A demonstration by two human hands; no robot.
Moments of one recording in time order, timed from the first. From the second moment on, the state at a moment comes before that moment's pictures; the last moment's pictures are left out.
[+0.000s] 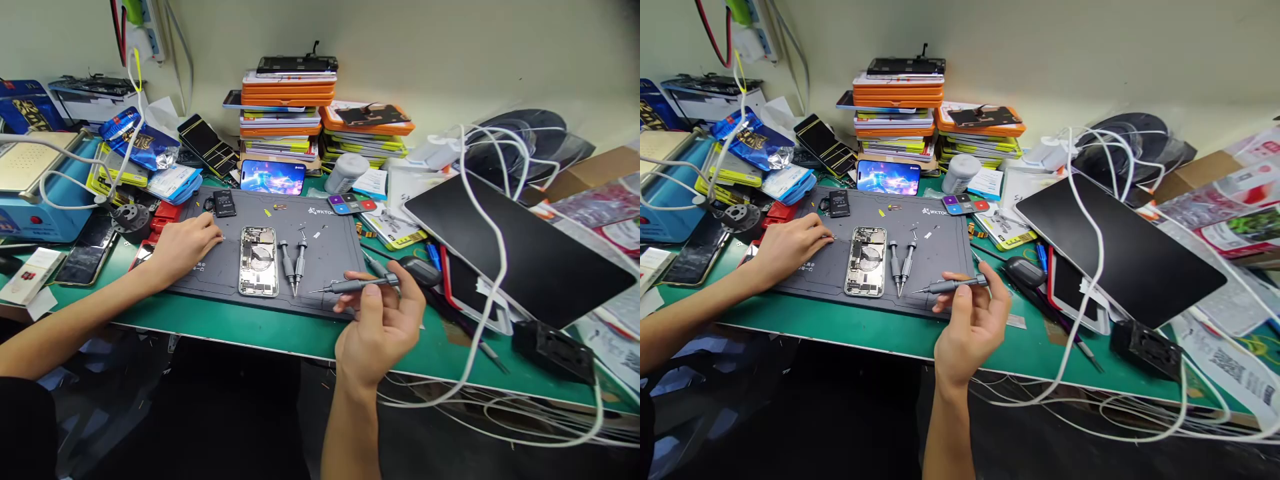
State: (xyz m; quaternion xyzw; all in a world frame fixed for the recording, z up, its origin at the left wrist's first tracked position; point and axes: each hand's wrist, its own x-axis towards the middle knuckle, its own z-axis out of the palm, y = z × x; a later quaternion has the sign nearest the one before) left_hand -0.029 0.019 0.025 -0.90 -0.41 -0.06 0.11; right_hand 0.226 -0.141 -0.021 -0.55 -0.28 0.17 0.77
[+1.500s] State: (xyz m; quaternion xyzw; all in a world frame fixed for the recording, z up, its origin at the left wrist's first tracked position) left_hand -0.030 -0.018 0.002 -0.89 -0.44 -0.15 -0.02; right_hand 0.226 -0.141 -0.024 -0.54 -0.27 0.21 0.77
